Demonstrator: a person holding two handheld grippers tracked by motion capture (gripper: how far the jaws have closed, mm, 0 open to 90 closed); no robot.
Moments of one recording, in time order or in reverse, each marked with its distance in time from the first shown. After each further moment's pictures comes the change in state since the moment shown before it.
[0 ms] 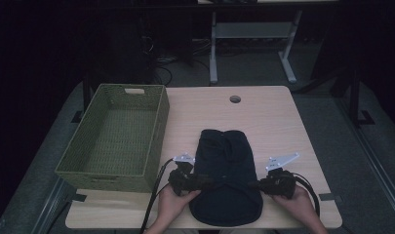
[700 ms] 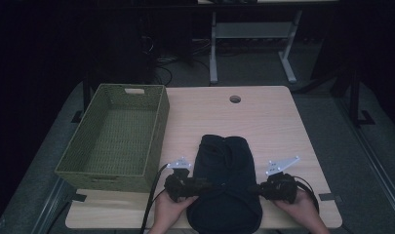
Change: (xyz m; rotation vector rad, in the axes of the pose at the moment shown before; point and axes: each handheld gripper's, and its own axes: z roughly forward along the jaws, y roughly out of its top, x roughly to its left) left arm -0.015 -0.002 -0.014 -0.071 -0.011 0.052; right arm 0.017 0.006 -0.009 0.012 0.005 -0.034
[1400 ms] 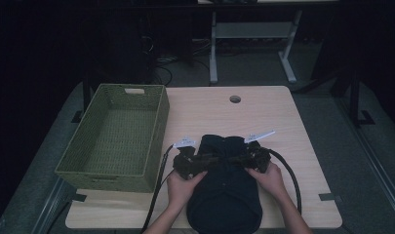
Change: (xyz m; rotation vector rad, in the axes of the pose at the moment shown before) left arm 0.015 0.046 0.020 -0.142 0.072 -0.039; right arm -0.060 0.059 0.061 -0.073 -0.029 0.198
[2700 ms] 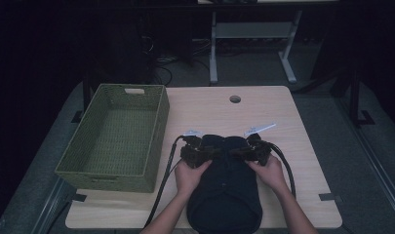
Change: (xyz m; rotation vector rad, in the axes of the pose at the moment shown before) left arm 0.027 0.012 0.045 0.096 0.092 -0.073; right arm -0.001 0.022 -0.009 -0.011 -0.071 -0.018
